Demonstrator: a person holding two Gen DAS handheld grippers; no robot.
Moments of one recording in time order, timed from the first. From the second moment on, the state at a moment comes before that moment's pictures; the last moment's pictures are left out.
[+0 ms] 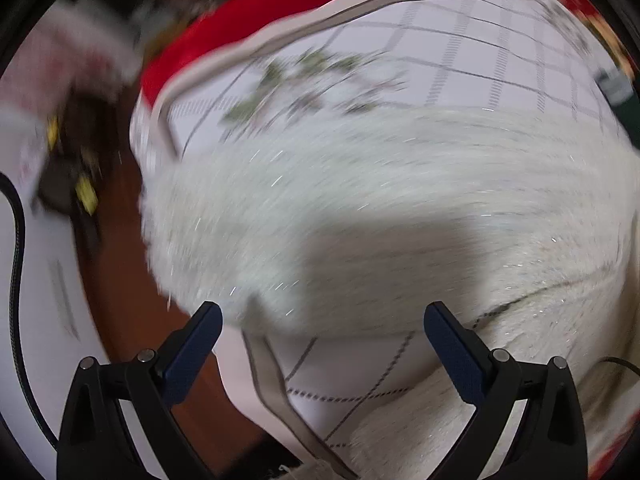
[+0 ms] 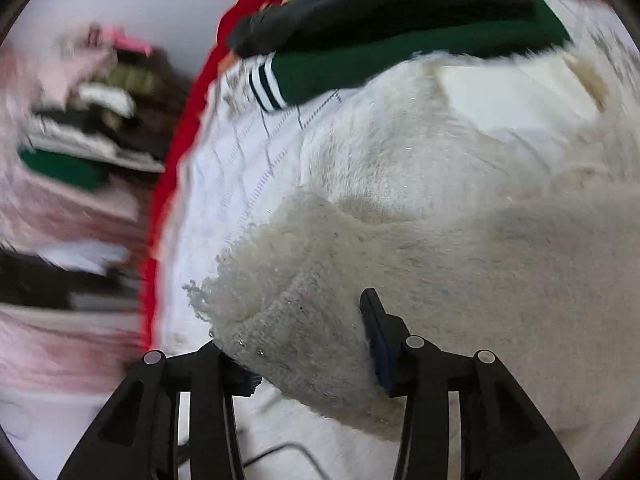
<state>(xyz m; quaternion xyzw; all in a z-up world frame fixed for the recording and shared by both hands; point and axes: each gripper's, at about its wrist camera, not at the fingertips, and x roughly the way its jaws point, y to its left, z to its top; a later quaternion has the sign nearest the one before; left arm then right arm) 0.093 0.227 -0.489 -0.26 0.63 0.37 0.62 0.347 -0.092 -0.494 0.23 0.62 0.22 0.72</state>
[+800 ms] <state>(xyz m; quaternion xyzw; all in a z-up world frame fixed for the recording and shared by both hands) 0.068 0.333 -0.508 -0.42 0.50 0.44 0.62 0.341 -0.032 -0.518 0.07 0.70 0.17 0.69</state>
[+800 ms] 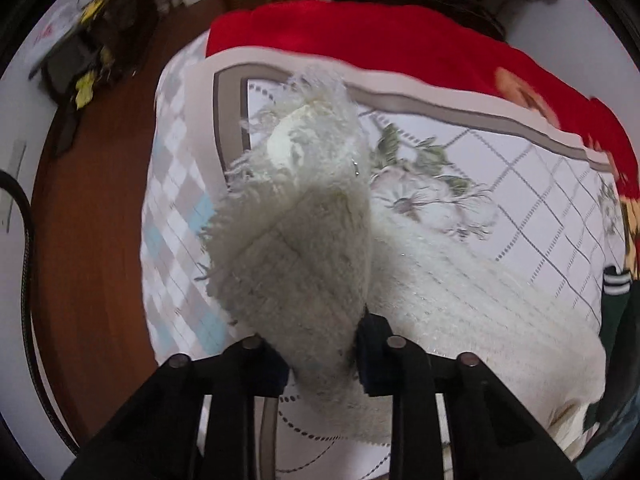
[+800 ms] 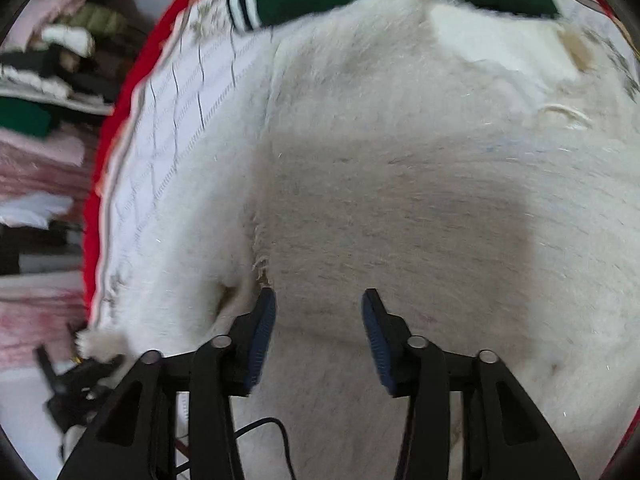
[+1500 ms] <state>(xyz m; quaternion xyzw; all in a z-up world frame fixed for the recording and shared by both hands) 0.114 0.339 -0.419 -0.29 0.45 0.40 0.74 0.357 -0.003 -0.550 0.11 0.71 0.08 0.69</state>
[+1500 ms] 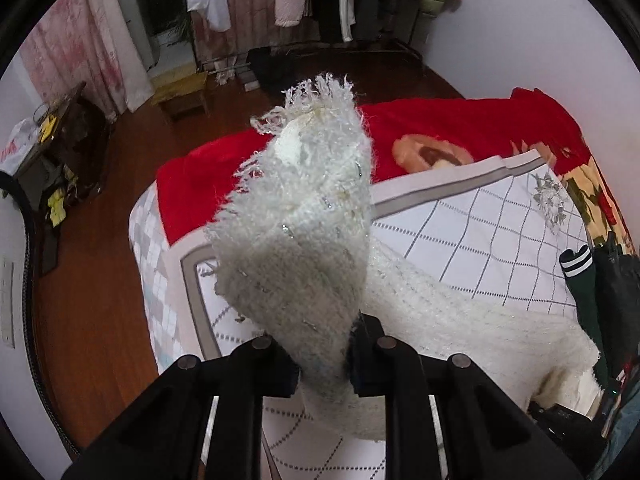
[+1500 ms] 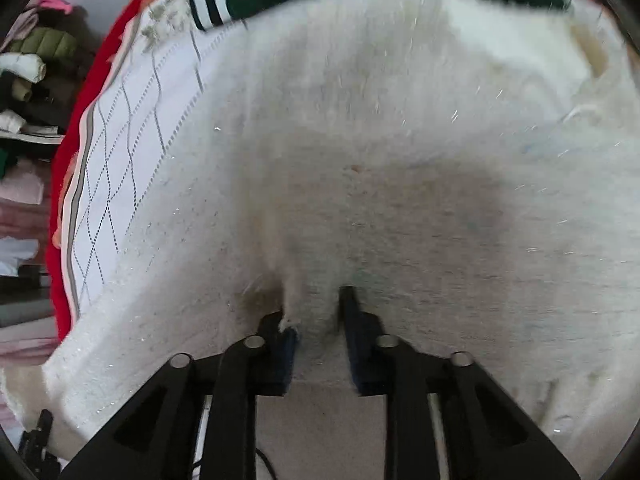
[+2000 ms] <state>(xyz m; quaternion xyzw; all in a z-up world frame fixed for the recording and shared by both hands) 0.229 0.145 -0.345 -0.05 0.45 0.20 0.87 0.323 -0.172 -0.467 0.08 0.66 0.00 0.74</state>
